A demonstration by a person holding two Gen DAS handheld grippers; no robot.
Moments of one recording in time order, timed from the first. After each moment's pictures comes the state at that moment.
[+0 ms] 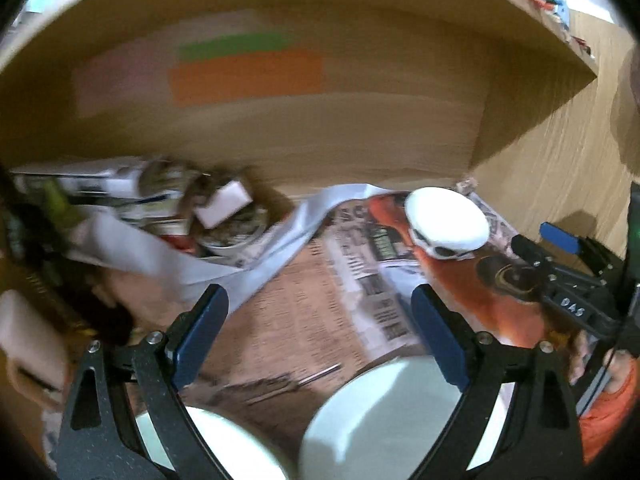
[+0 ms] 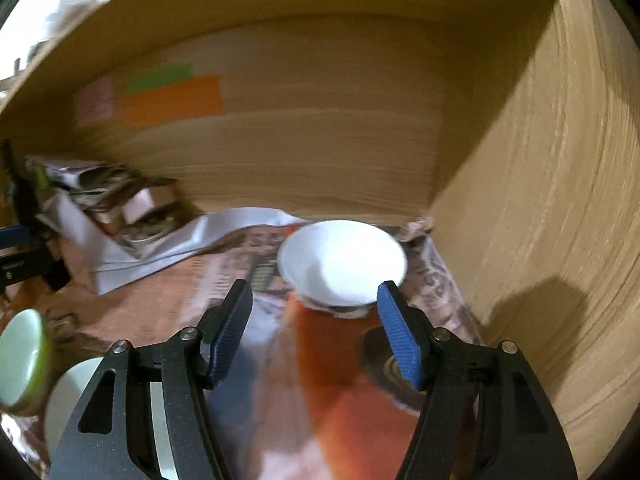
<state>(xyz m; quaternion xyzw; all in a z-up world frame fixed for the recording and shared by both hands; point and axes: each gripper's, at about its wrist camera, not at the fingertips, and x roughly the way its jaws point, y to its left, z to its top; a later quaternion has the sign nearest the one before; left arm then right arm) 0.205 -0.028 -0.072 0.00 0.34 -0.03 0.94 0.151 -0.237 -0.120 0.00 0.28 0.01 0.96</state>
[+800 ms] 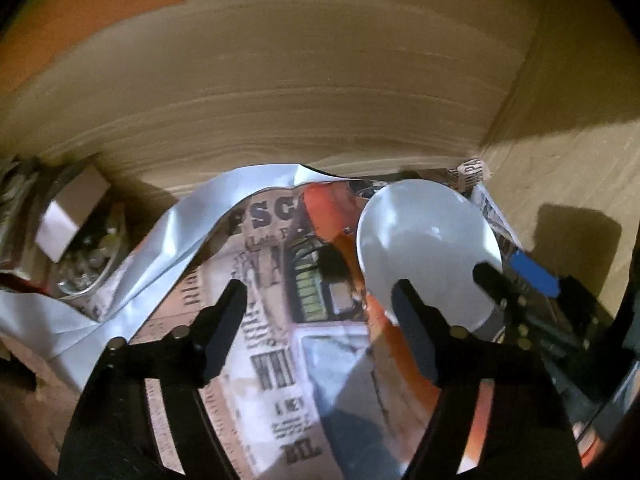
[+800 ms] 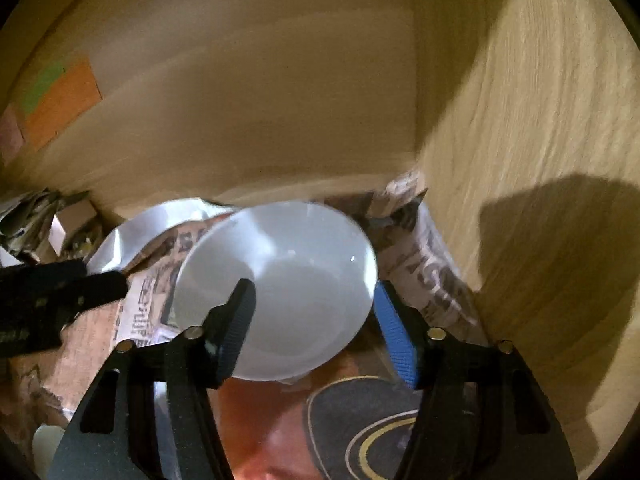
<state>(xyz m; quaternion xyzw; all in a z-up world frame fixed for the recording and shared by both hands) 0.382 -0.120 -0.131 -0.02 0.46 -0.05 0.88 0.258 -0.304 -0.167 0.08 0.37 0.00 0.92</state>
